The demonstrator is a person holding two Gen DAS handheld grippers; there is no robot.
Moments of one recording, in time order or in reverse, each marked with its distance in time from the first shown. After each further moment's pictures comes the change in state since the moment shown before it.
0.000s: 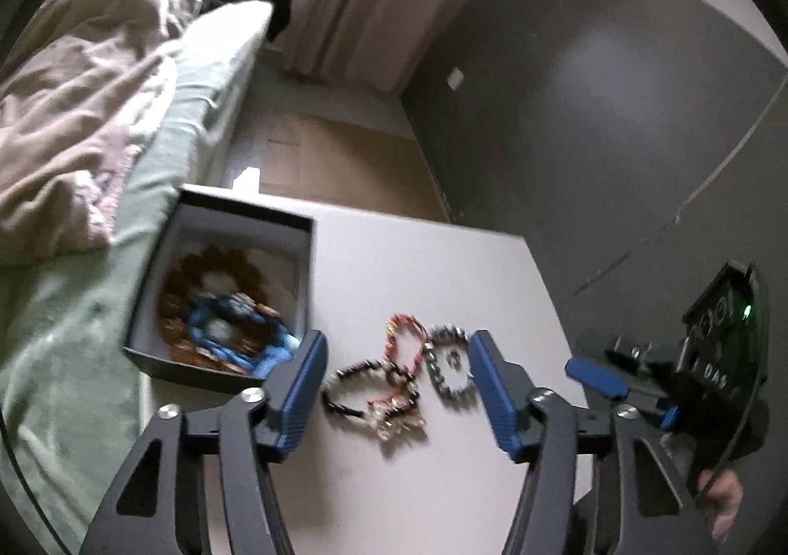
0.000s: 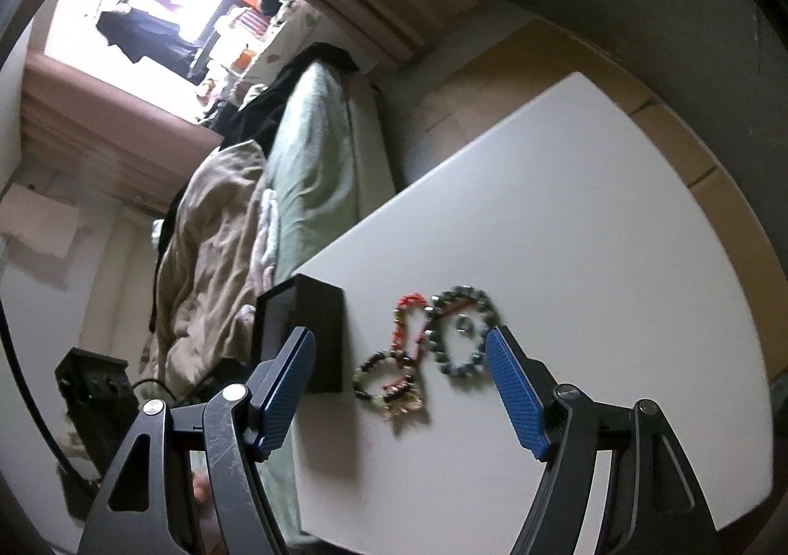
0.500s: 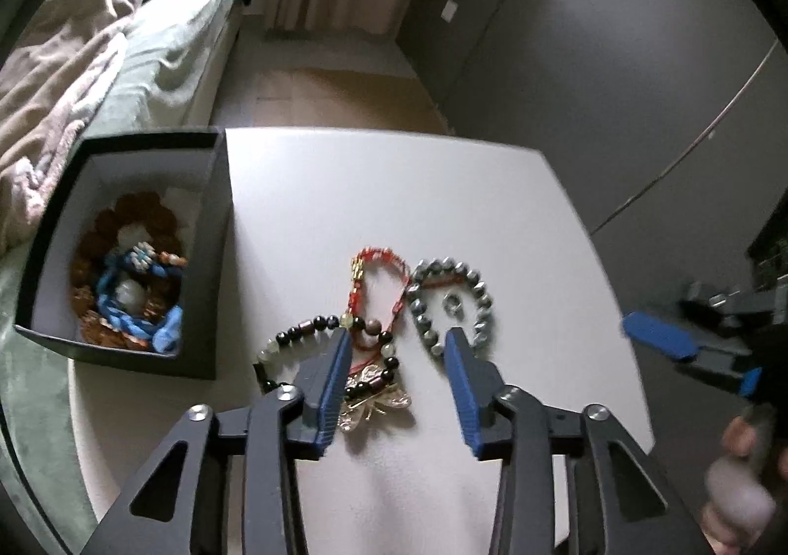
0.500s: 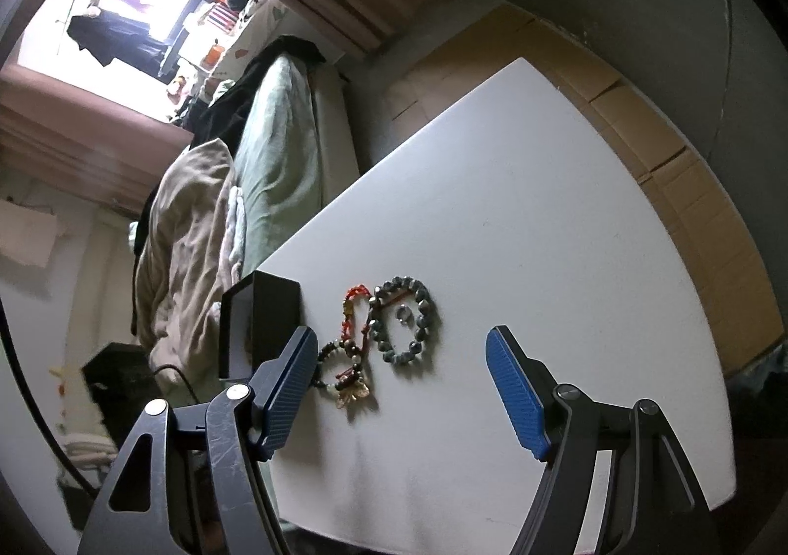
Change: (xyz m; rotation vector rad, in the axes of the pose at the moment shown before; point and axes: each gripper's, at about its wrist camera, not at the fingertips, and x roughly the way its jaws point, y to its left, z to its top) left arm 0.074 -0.030 -0.025 0.098 0.158 0.096; right arm -0.008 -0.025 0.006 0.025 0.041 -0.058
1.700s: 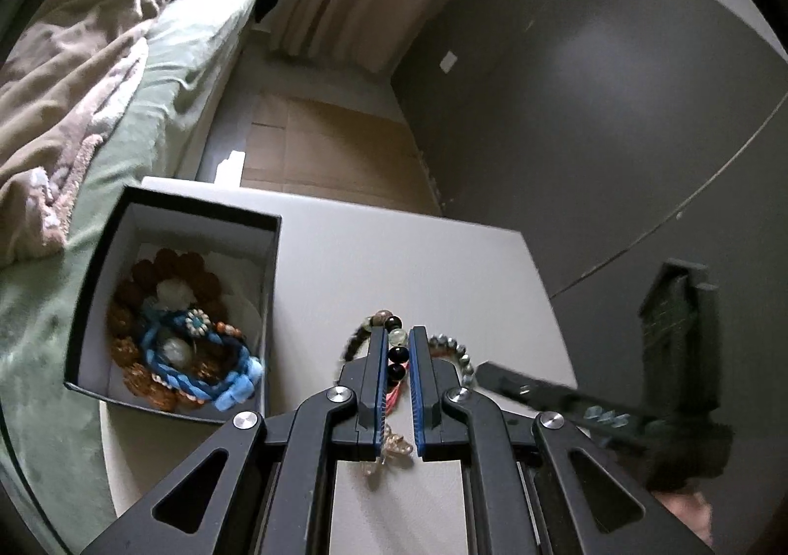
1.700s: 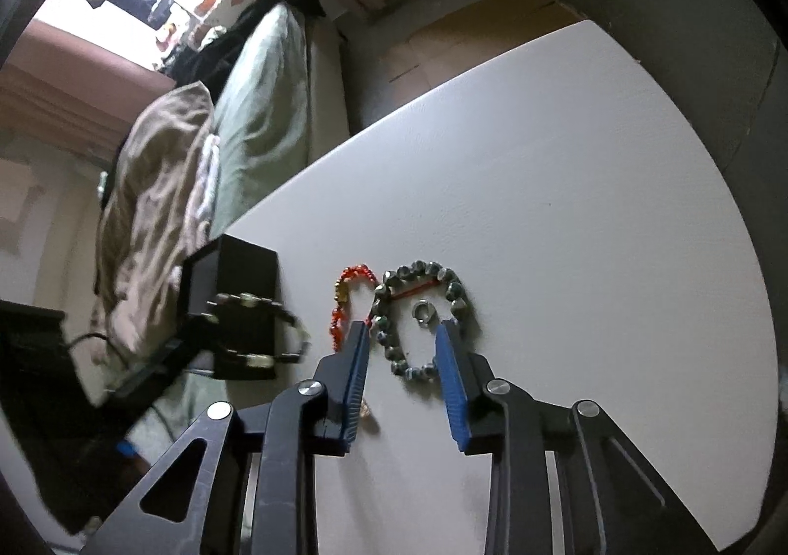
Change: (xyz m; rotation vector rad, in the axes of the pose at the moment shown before) left arm -0.049 0.042 0.031 -0.119 -0.128 -0.145; right arm 0.077 0.034 -0.002 -0.105 0.107 -0.113
